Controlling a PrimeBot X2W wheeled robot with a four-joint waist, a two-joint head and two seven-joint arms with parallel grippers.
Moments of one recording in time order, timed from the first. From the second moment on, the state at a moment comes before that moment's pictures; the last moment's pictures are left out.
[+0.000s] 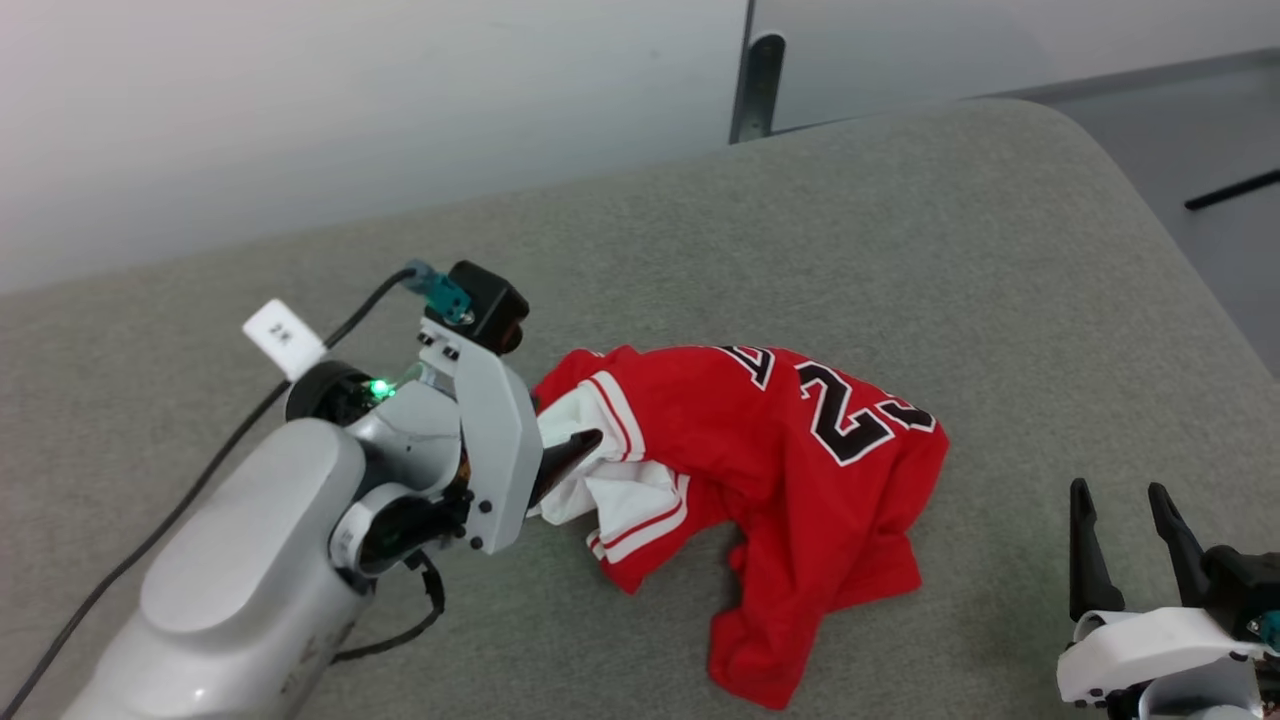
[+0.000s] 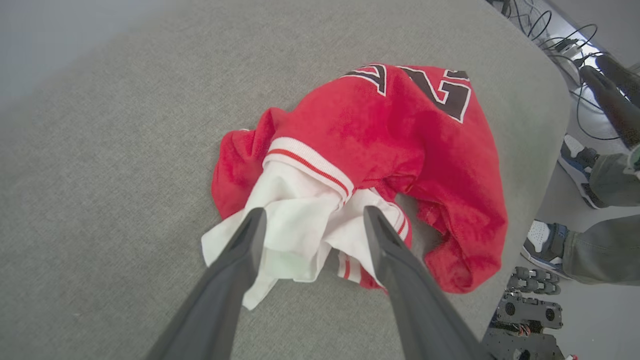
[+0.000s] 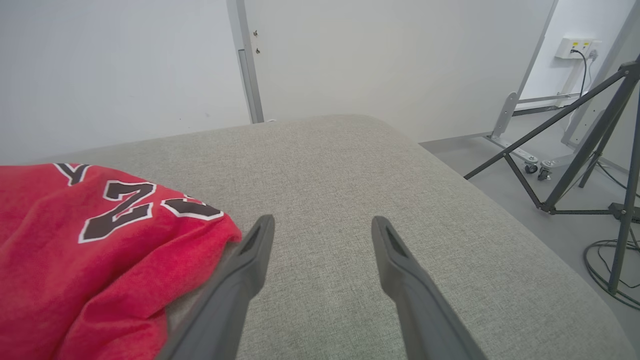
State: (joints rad) left arm -0.69 0.46 -0.63 0.20 -0.83 -0.11 0.72; right arm -0.13 -0.05 -0.17 0.33 0.10 0.13 -0.23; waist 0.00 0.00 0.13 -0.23
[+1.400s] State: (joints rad) left arm -0.99 0.40 -0.75 0.41 -0.77 -0.12 0.83; right arm -0.18 -0.05 -0.11 0.42 0.17 0.13 -0.26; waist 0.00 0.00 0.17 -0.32
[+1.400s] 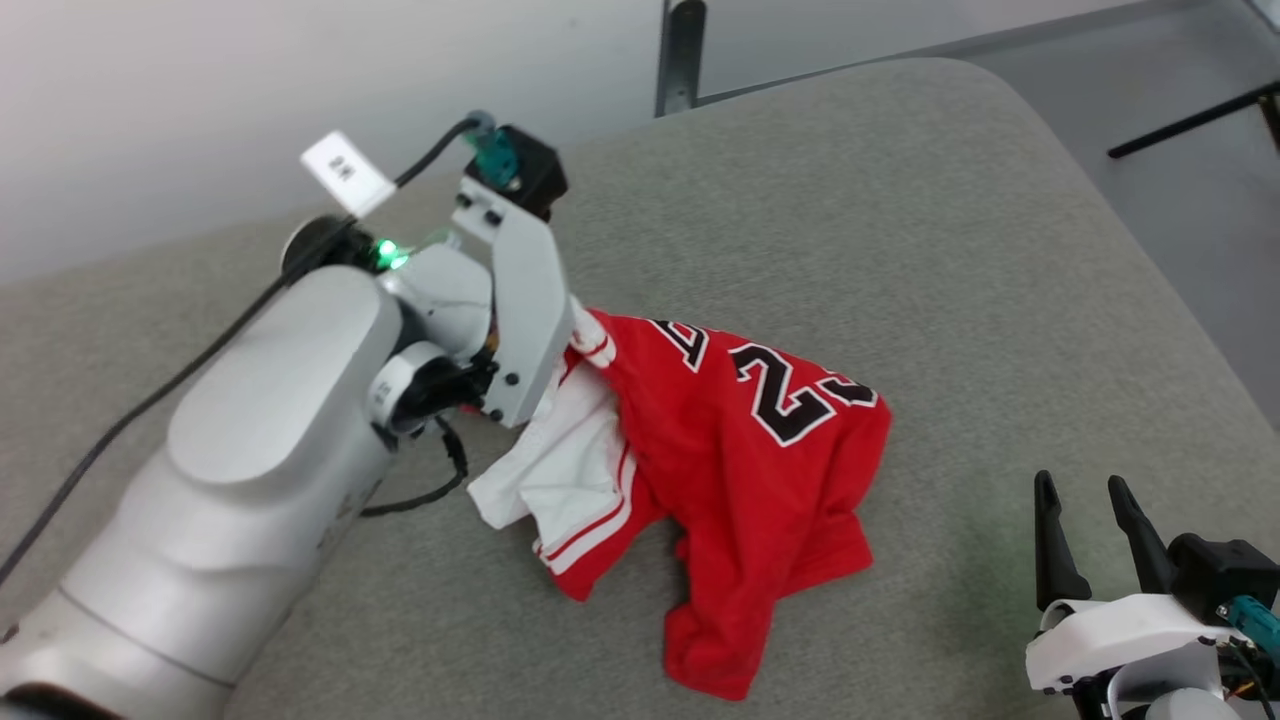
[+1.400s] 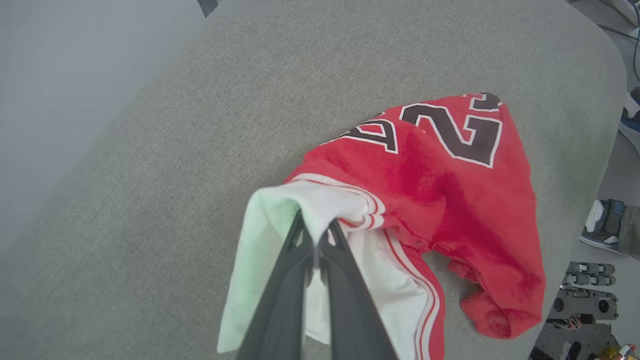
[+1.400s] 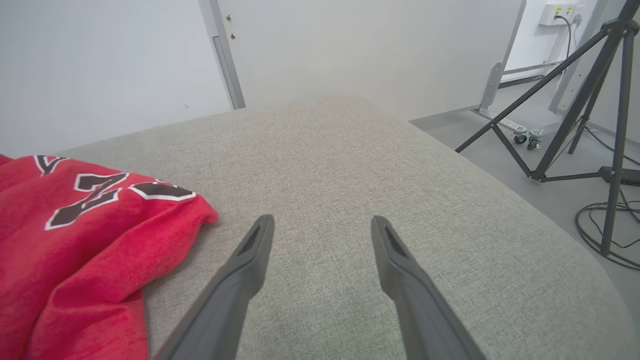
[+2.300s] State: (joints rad) left arm -1.22 0.24 -1.22 0.63 -1.03 -0.13 0.51; right arm -0.22 -0.05 0.01 0.44 0.30 0.13 -0.26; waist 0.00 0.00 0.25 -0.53
